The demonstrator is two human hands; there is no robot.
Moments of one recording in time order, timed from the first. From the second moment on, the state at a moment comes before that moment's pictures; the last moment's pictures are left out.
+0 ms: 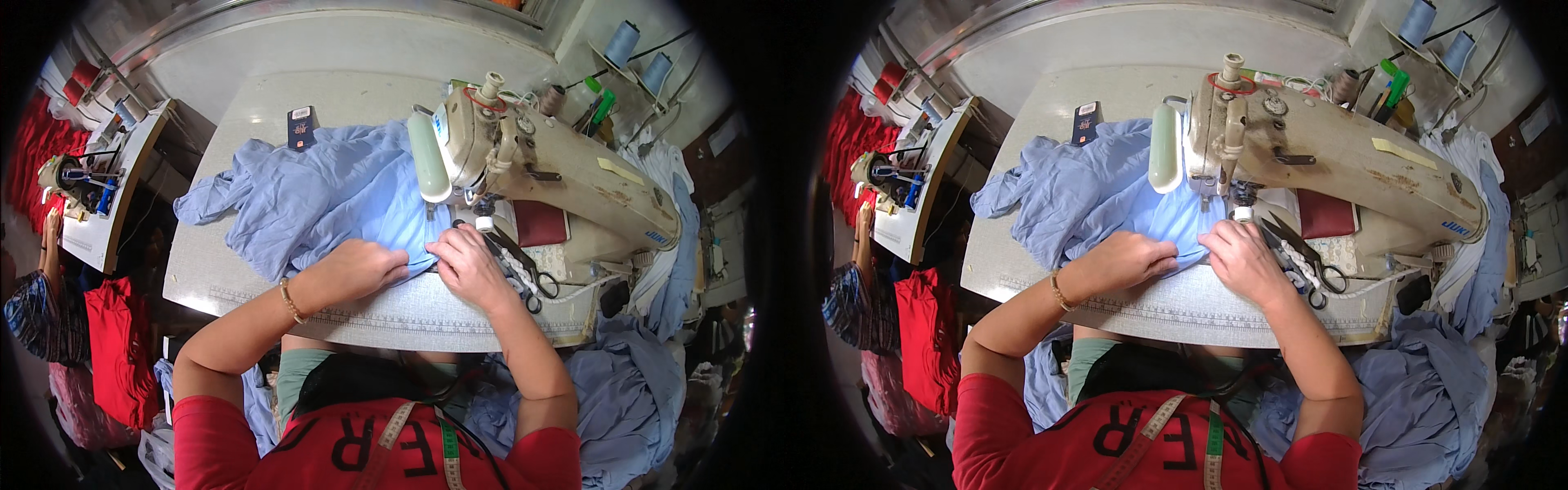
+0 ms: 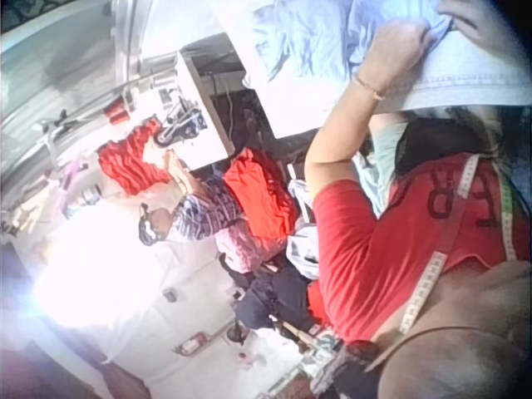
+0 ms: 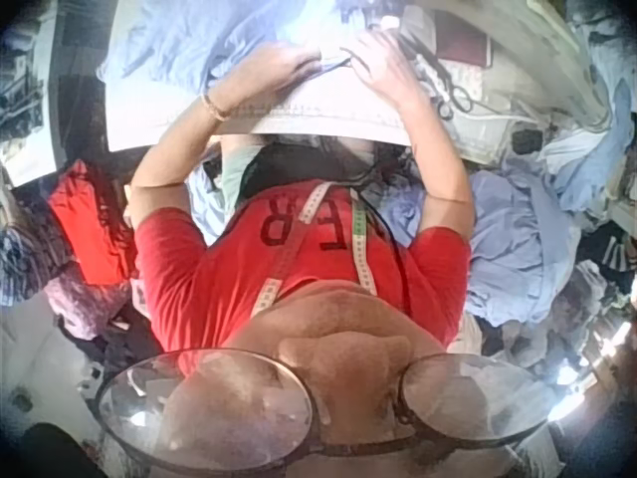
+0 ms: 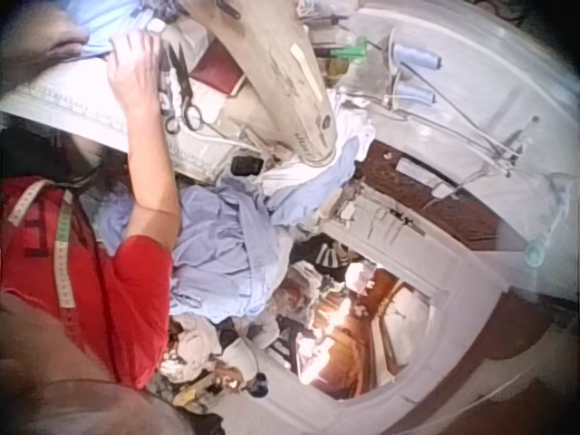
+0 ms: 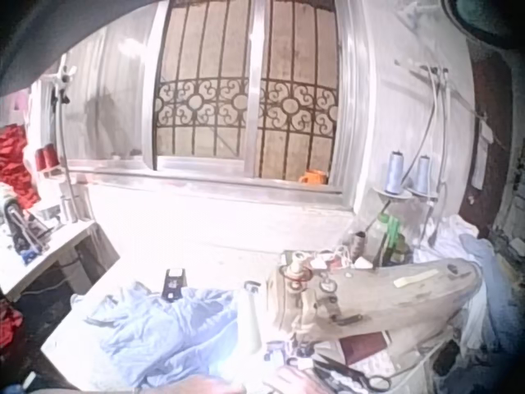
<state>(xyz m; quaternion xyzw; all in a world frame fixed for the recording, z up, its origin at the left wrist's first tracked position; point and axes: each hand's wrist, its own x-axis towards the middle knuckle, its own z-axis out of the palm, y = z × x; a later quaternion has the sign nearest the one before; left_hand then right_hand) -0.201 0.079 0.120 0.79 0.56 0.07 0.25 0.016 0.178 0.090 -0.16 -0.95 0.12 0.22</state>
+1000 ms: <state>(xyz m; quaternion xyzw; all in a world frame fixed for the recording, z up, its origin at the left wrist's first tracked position) -0.201 0.098 0.084 0.84 0.47 0.26 0.07 0.016 0.186 0.078 -0.17 -0.94 0.18 0.25</state>
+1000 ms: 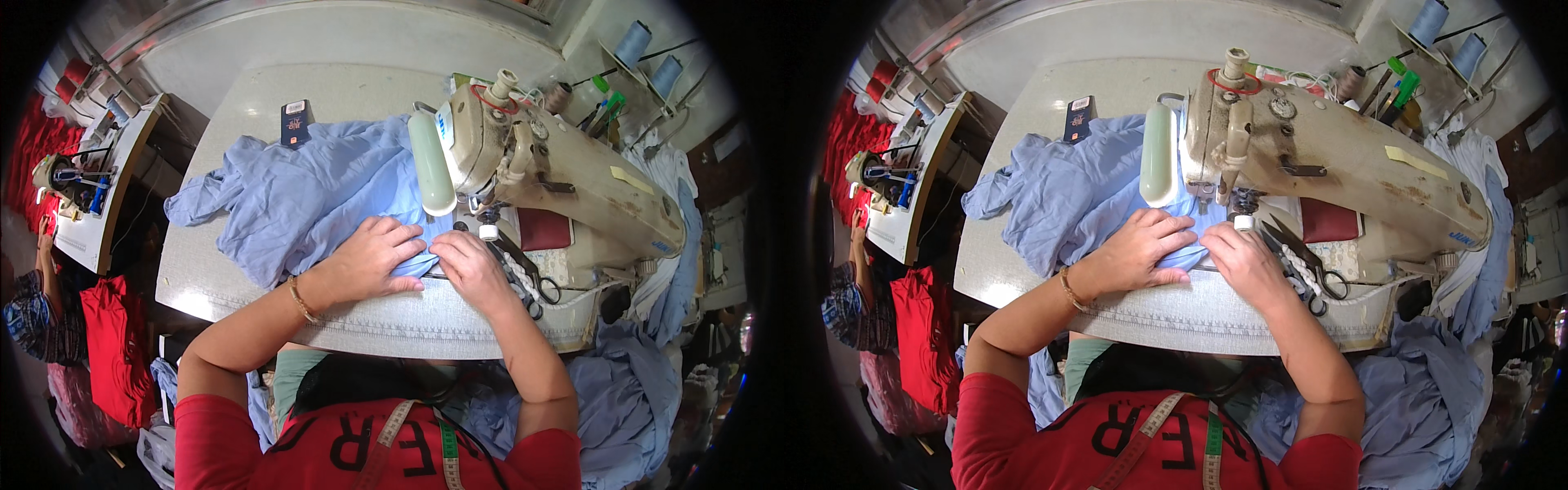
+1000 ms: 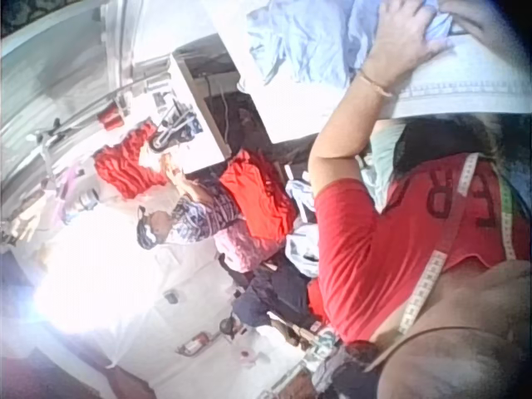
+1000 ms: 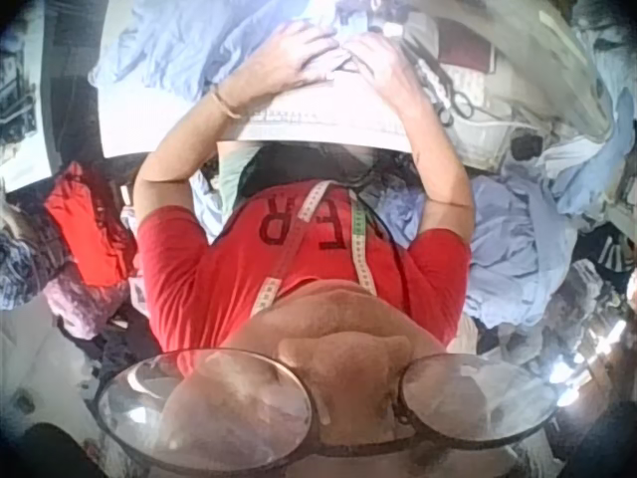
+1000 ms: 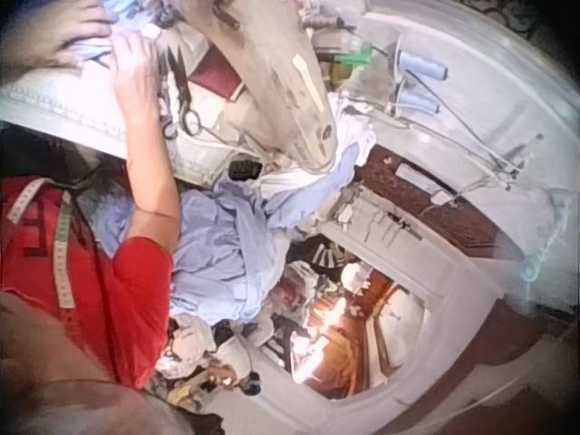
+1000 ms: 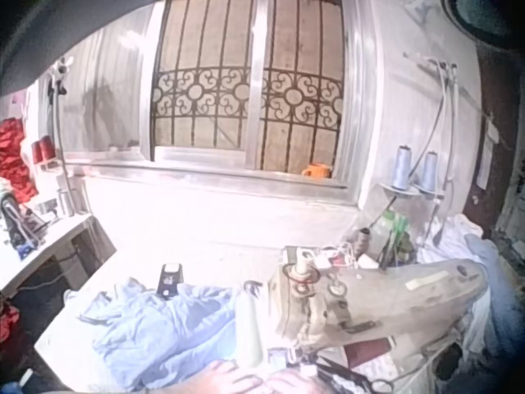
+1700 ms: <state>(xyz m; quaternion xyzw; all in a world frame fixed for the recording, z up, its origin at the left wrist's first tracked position) -0.197 0.114 0.094 0.74 0.55 0.33 0.19 0.015 0.191 0.078 -0.25 -0.89 0.30 0.25</state>
